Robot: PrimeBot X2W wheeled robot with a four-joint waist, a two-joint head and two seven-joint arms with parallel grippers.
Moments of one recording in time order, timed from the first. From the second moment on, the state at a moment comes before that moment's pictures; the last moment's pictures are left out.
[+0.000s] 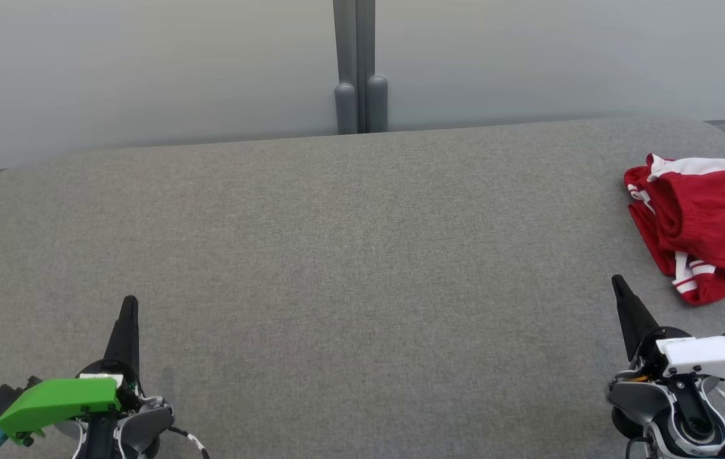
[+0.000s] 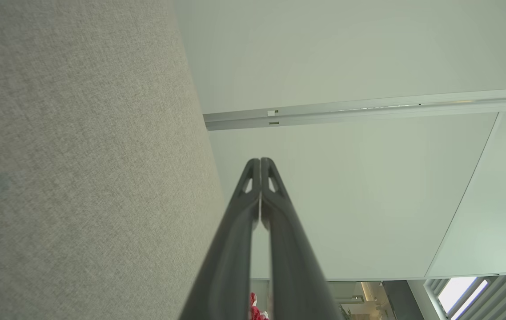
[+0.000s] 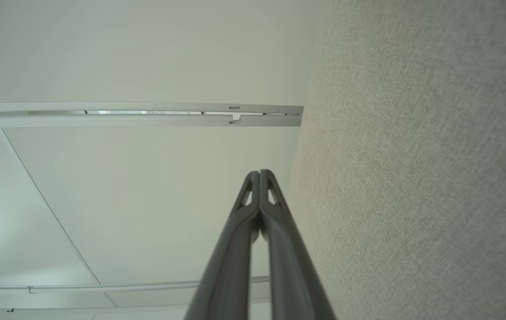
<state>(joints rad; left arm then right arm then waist) -0.11 0.05 0.09 0.27 -1.55 -0.12 0.08 -0.13 -0.05 -0.13 0.29 1.53 0.13 0.12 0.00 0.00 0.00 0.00</state>
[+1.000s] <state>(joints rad) -0.13 0.05 0.10 0.27 -1.61 -0.13 0.09 -0.14 -0.05 -0.13 0.28 1.60 0.13 0.14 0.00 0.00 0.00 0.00</state>
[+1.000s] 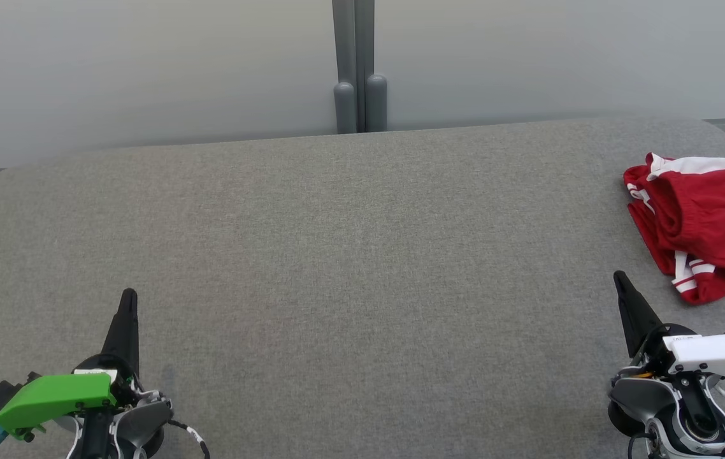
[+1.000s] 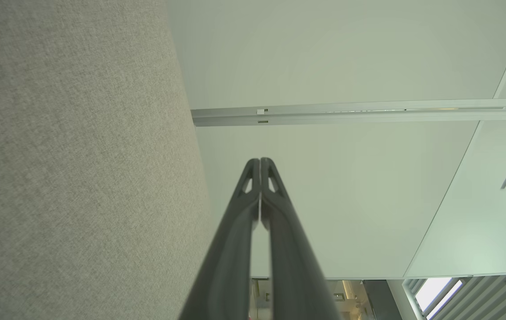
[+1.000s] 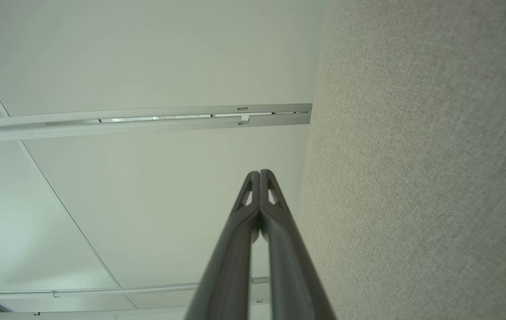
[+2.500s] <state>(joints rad) -0.13 0.05 0.10 0.27 -1.61 -0.13 0.09 -0.14 -0.05 -0.13 0.28 1.60 0.13 0.14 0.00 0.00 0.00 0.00</state>
